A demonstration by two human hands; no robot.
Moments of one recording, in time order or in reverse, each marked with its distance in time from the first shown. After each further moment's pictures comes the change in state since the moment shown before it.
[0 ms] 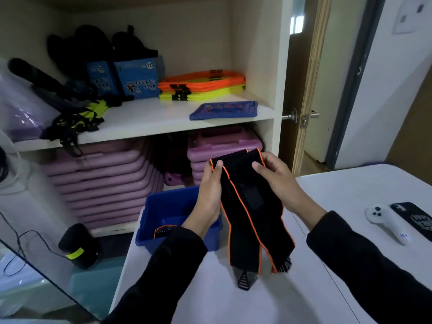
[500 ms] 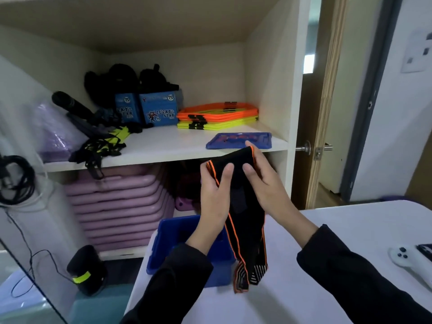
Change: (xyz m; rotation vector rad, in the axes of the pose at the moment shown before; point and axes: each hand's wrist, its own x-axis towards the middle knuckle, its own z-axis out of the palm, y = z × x) left_hand 0.003 0.053 -0.010 0.218 0.162 0.429; right_hand 0.017 -0.060 0.057 -0.224 -0.023 -0.327
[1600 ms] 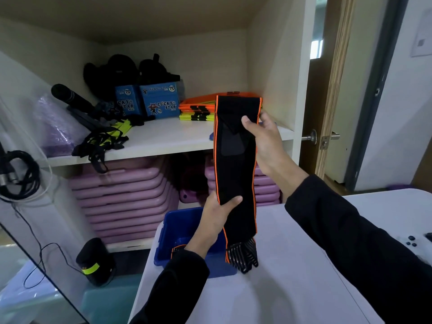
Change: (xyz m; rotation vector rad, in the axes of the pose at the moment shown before) left_hand -0.014 -0.056 -0.027 0.001 -0.221 -0.328; right_hand 0.065 -0.018 0.011 0.591 0.148 0.144
